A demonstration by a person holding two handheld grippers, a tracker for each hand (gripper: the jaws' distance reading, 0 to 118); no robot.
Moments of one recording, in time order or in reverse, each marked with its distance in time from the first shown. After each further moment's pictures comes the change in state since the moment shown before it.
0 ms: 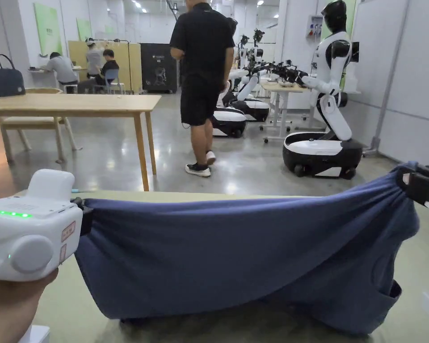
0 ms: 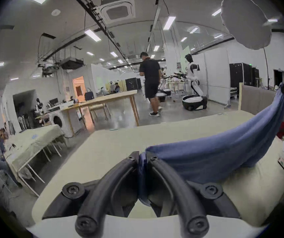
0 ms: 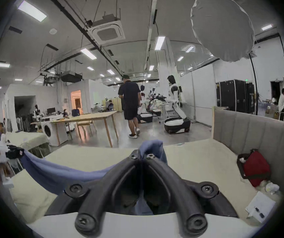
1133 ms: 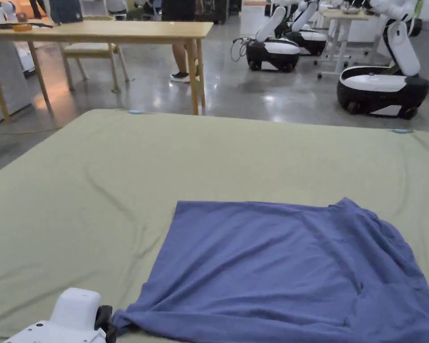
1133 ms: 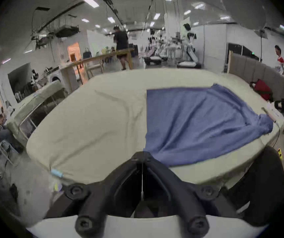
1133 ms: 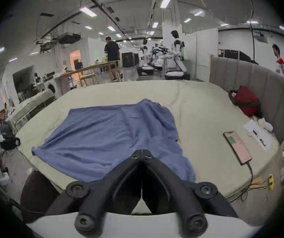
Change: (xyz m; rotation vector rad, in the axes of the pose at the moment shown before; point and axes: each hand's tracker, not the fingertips) left arm -0.006 -0.248 0.186 -0.385 -0.011 0.034; right arm -0.046 -0.229 0.184 -0.443 0.041 -0.005
